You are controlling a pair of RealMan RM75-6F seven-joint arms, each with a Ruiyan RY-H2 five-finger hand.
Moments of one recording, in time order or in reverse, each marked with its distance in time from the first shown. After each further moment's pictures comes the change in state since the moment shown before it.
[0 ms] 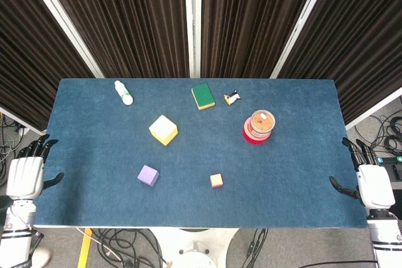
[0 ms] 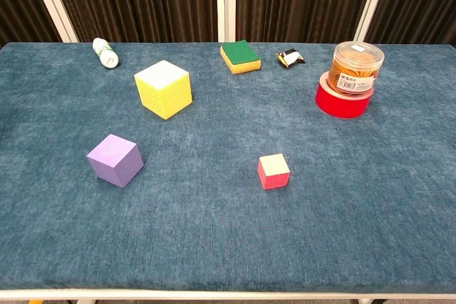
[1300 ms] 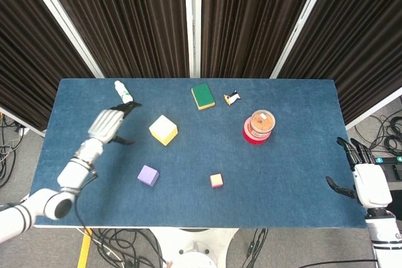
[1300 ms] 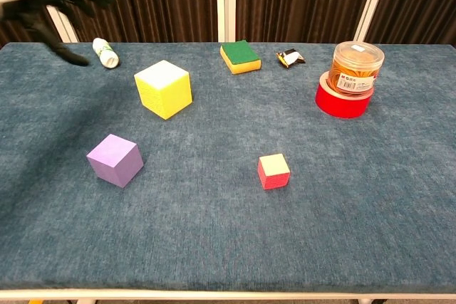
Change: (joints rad) left arm -0.540 -0.158 -0.185 0.283 -0.110 -0.687 -0.382; right arm 0.012 0.016 -0.005 -0.002 -0.033 -0.014 0.014
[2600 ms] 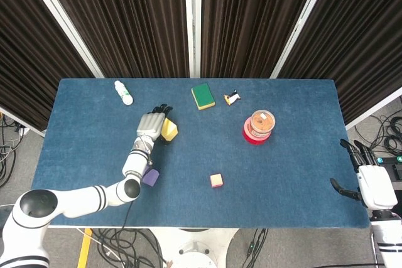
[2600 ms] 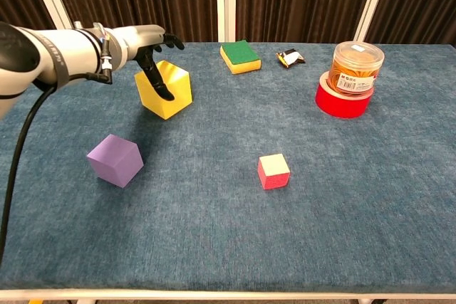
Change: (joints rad) left arm -0.383 -0.344 0.008 0.175 -0.861 0.045 0.634; right arm -0.006 0.041 -0.013 -0.013 0.003 -0.015 0.024
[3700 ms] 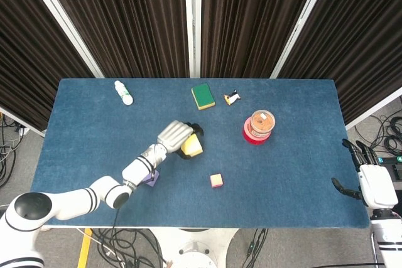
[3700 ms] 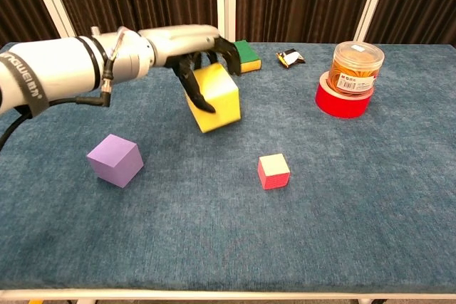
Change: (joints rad) left arm 0.049 0.027 0.111 0.050 0.924 -0.116 -0.622; right arm 0.001 -0.003 0.007 -0.003 0.035 -0.021 -0.017
